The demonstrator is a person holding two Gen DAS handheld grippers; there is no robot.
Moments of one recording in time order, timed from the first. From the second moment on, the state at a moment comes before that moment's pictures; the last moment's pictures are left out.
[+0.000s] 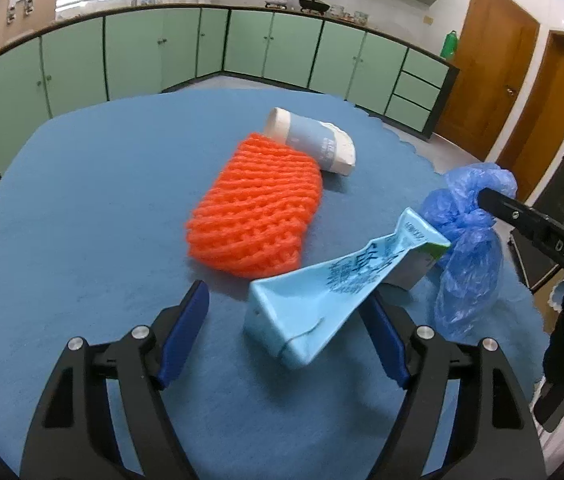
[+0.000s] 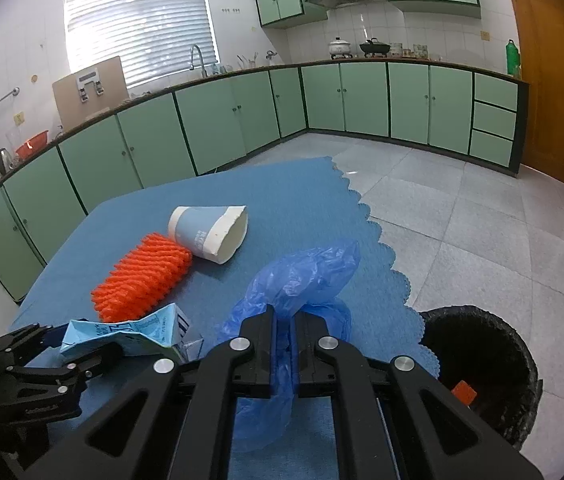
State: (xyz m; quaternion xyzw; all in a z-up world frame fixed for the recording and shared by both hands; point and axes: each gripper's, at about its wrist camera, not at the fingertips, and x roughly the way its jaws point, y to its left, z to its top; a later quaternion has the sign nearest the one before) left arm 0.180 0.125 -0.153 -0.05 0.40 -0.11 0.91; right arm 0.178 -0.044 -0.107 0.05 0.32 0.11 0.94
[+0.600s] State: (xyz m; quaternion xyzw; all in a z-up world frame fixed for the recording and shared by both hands) left arm 0.147 0.090 -0.117 -0.04 0.34 -0.10 0.94; right arm 0.168 -0.054 -0.082 0.05 0.30 0.10 0.95
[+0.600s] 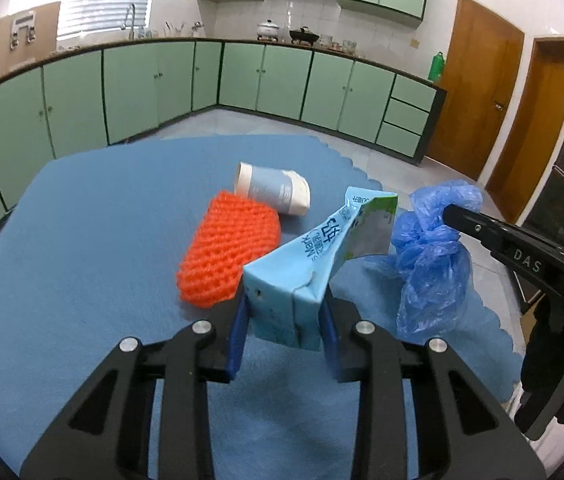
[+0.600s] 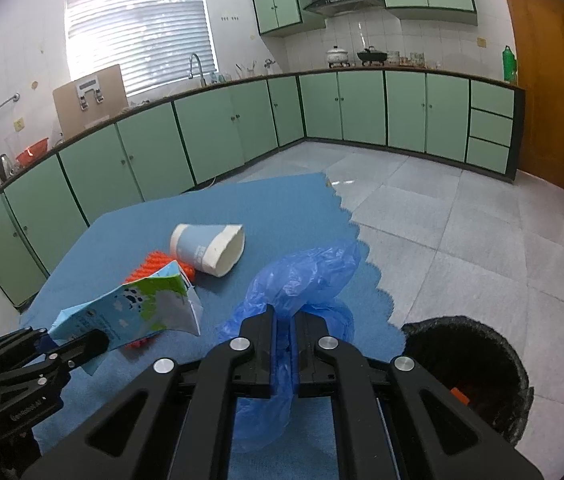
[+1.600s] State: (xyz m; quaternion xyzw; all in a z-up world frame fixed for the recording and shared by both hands) left arm 0.180 -0.024 -0.074 -0.02 0.30 -0.13 0.94; right arm 0.141 -0.156 -0.033 0.07 0.24 0.03 0.97
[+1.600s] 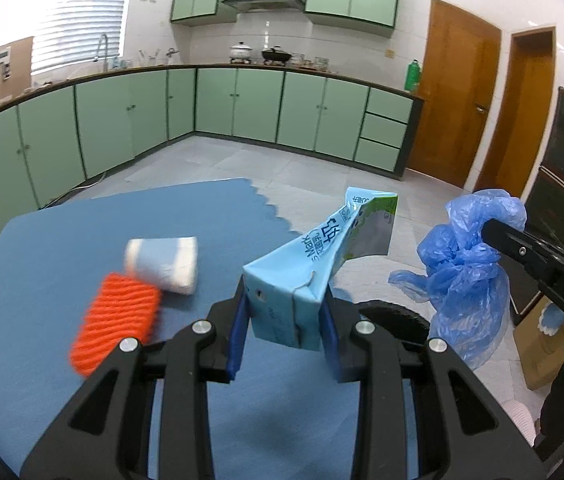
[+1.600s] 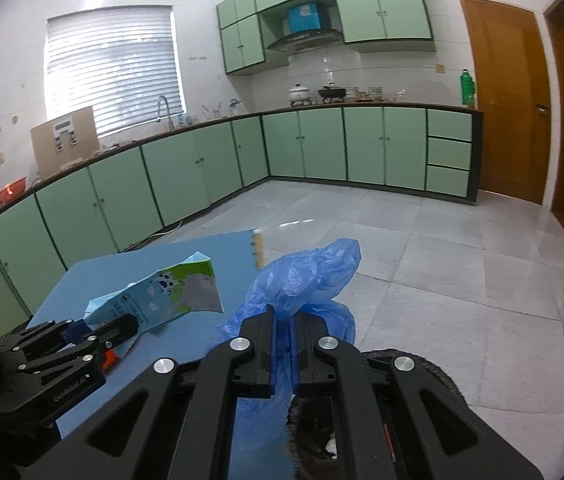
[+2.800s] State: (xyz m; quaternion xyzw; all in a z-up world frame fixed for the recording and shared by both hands) left arm 0.266 -0.217 -0.147 0.04 0.37 -0.23 0.90; right arm 0.172 -0.325 -0.123 0.12 0.32 -0.07 0.94
